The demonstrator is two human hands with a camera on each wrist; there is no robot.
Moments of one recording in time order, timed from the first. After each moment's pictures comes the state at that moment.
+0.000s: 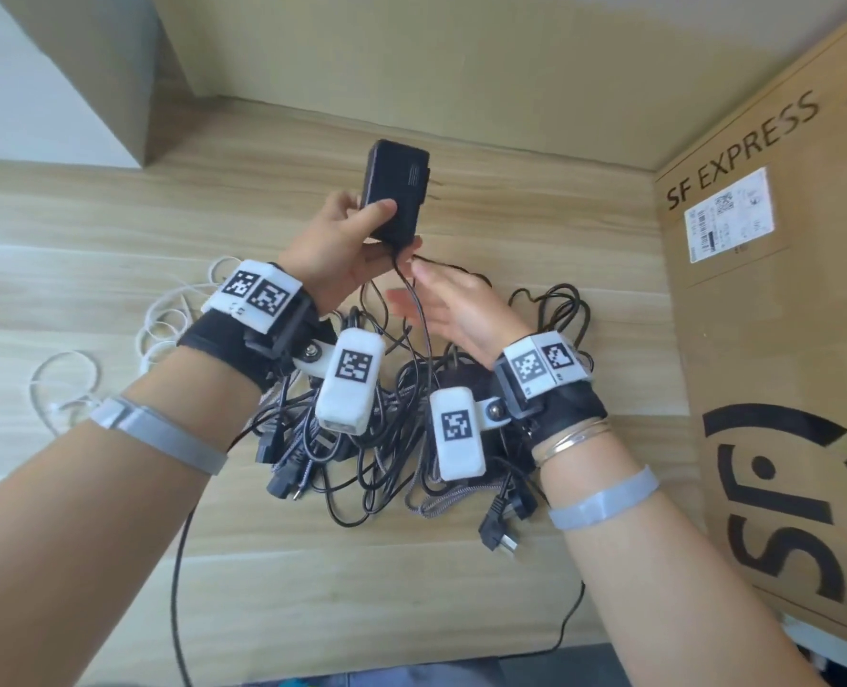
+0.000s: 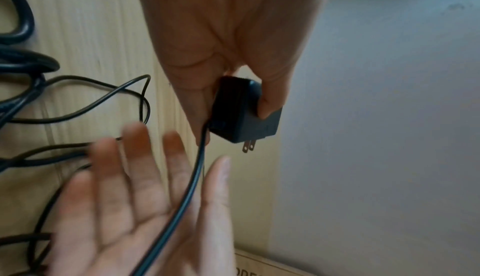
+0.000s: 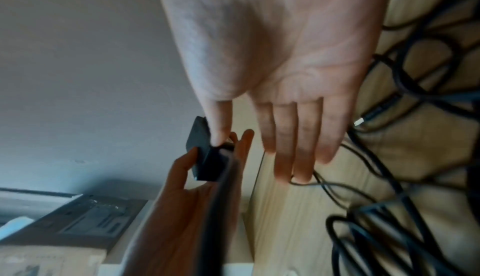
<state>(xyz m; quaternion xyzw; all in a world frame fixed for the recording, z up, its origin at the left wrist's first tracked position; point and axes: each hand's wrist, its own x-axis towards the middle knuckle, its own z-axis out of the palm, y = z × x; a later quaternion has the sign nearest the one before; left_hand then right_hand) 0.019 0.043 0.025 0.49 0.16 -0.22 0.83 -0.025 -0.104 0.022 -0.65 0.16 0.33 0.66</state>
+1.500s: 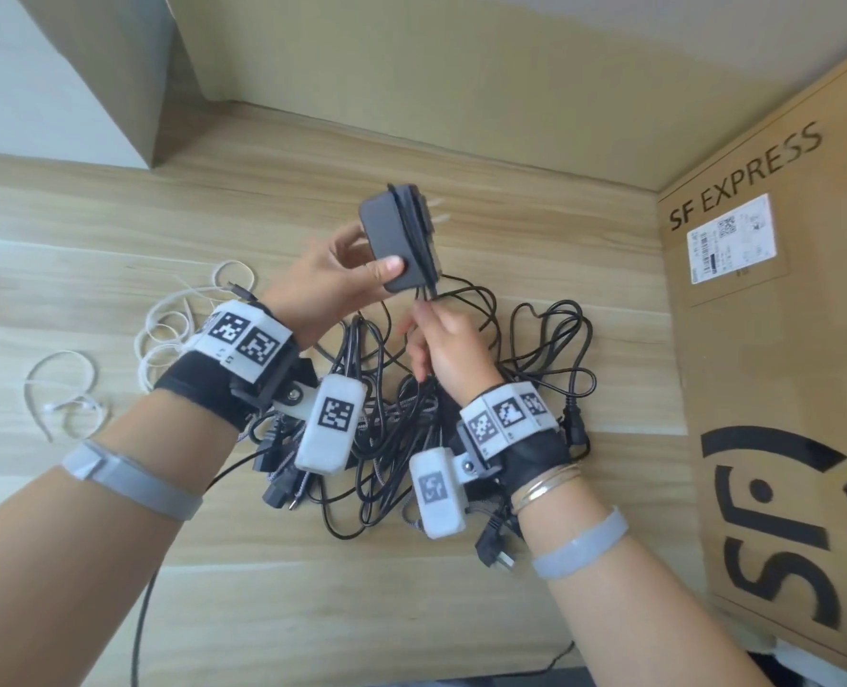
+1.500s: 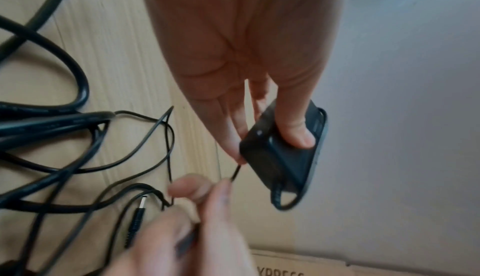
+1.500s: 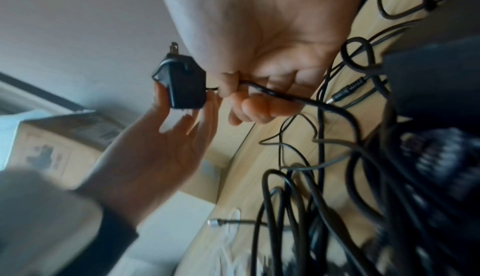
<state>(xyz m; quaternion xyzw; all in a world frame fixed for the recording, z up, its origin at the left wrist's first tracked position) -0.005 0.069 0.021 0.55 0.04 -0.27 0.79 -0.050 -0.086 -0.002 -0.82 0.07 0.22 0.53</state>
